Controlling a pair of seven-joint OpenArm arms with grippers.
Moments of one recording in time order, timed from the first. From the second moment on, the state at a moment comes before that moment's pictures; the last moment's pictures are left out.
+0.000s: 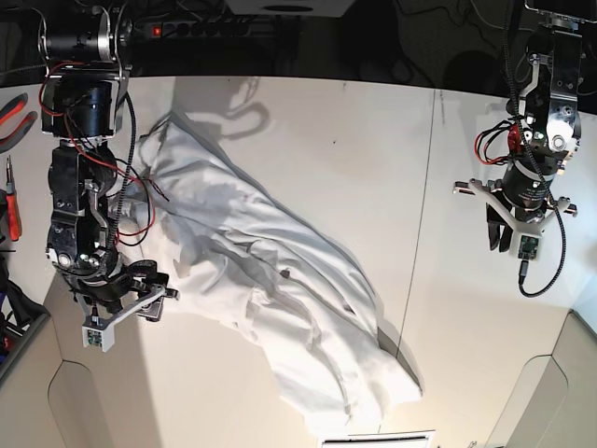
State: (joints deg) left arm 14.5 -22.4 -4.9 93.8 -10.3 -5.3 19.1; right arm 17.2 5.8 7.4 67.5 12.5 6.8 -37.8
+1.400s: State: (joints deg) left arm 14.5 -22.4 -4.9 93.8 -10.7 -6.4 18.6; right arm 38.5 7.4 11.4 63.8 0.4 2.8 -28.7
